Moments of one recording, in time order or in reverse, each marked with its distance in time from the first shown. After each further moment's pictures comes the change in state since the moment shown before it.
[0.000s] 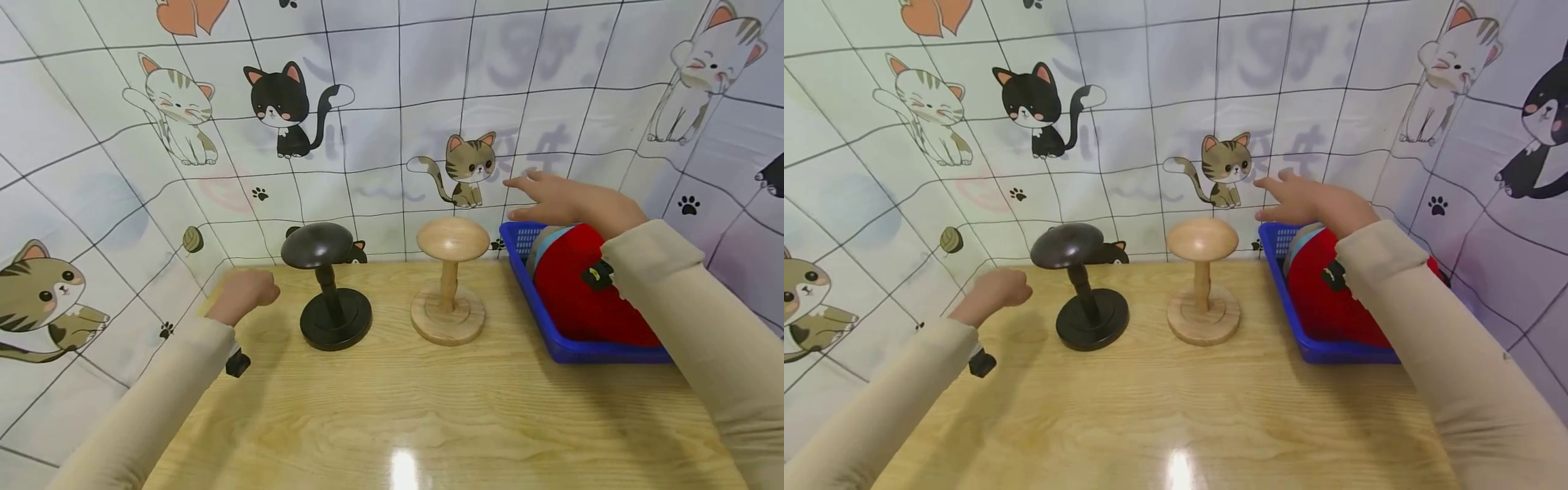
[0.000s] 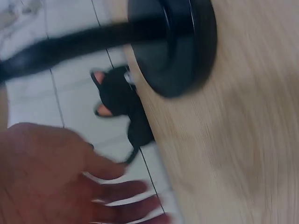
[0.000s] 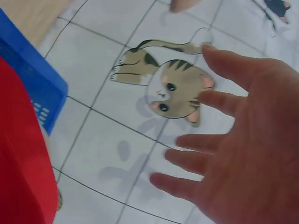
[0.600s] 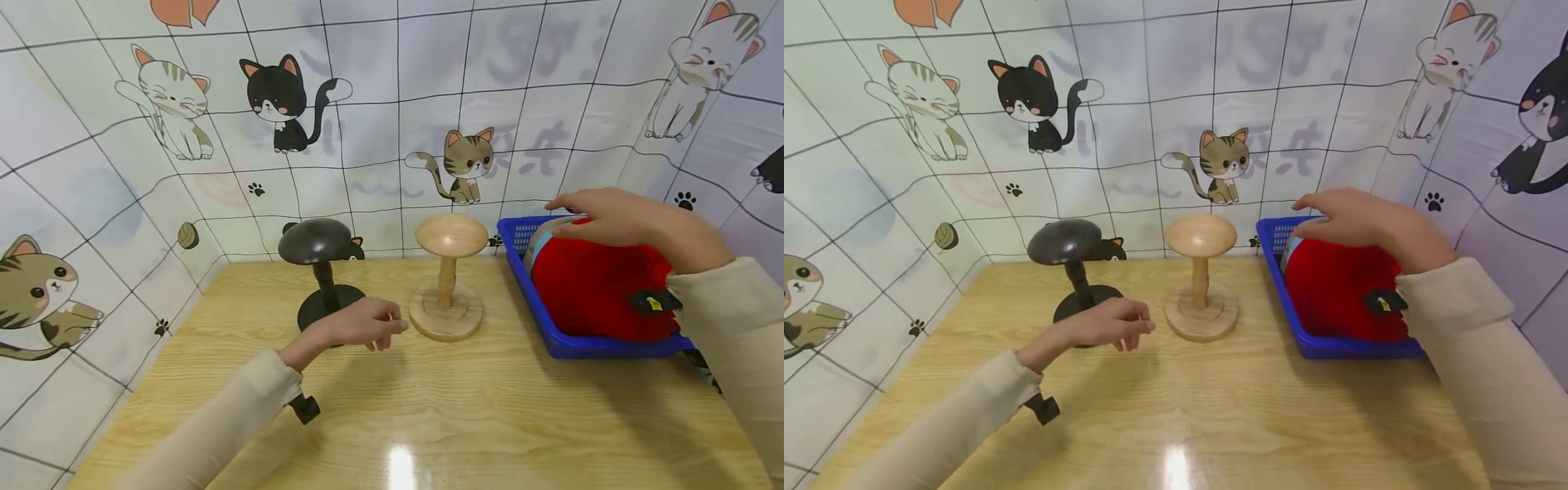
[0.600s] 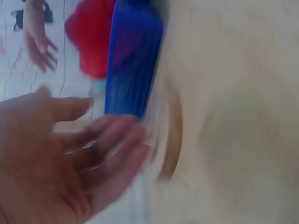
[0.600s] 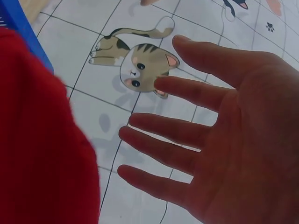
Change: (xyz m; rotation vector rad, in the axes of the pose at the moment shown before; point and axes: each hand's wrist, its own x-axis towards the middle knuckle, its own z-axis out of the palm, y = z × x) left_hand -0.045 0.163 0.049 -0.597 -0.250 0.725; right_hand -0.070 0.025 0.017 -0.030 0.109 -0.043
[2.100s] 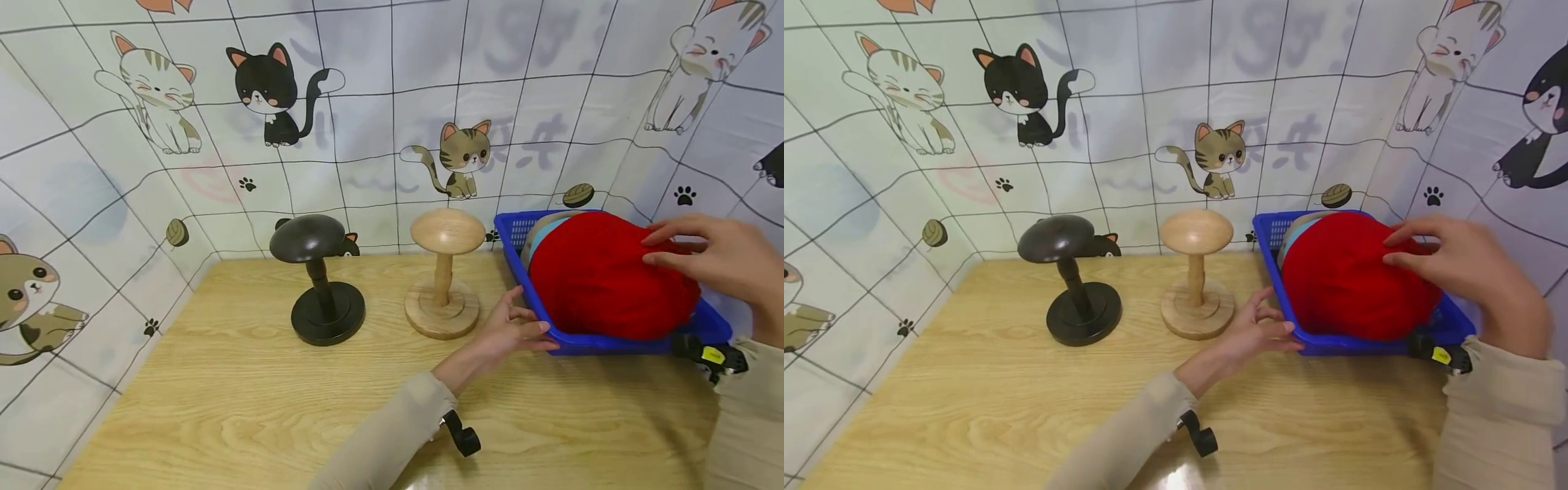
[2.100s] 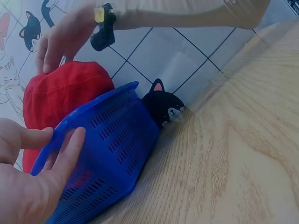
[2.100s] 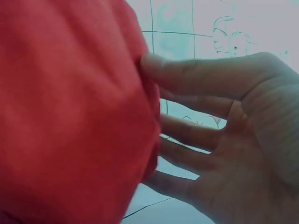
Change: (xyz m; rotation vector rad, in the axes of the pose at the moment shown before) left_hand 0.163 0.099 0.160 -1.302 0.183 0.121; right_hand -0.090 0.068 0.061 0.264 0.411 0.323
